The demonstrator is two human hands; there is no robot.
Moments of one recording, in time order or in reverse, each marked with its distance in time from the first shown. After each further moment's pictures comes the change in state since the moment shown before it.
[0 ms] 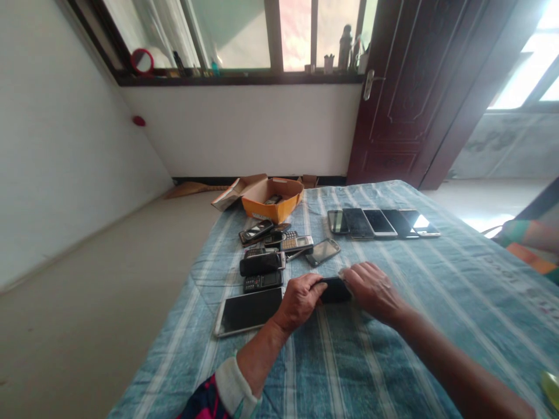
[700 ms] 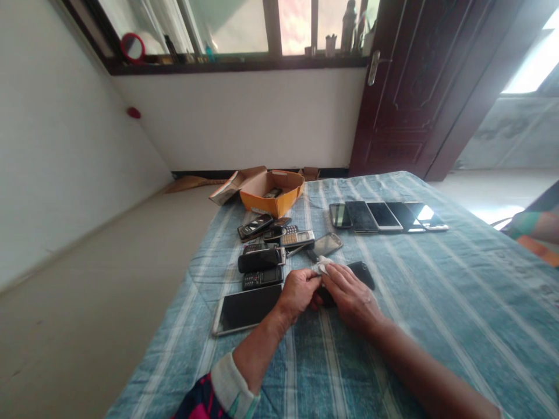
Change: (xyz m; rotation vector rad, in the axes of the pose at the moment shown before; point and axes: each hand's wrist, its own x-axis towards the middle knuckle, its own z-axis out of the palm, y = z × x) left_hand 0.010 0.002 0.008 -0.486 -0.067 -0.605; right_hand 0.005 -0.041 0.032 0.136 0.222 -0.038
